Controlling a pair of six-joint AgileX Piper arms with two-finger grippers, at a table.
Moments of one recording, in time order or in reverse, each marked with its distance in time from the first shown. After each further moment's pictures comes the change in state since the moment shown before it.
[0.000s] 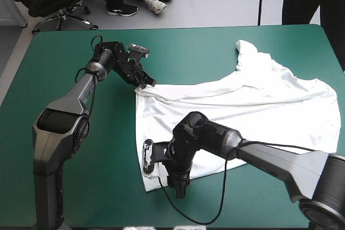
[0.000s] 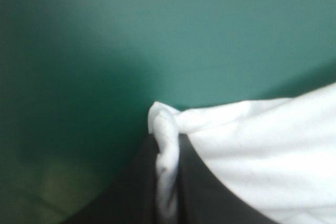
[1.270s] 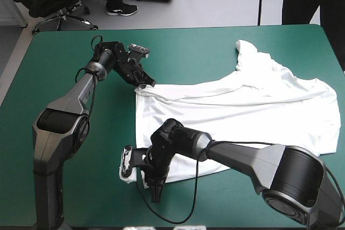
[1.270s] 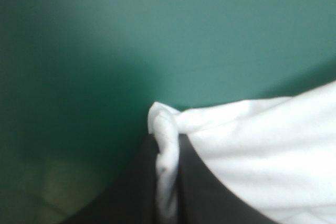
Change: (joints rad) left arm 0.000 0.000 0.000 0.000 -0.005 0.014; right arm 0.071 0.215 -0.101 0.082 -0.097 0.021
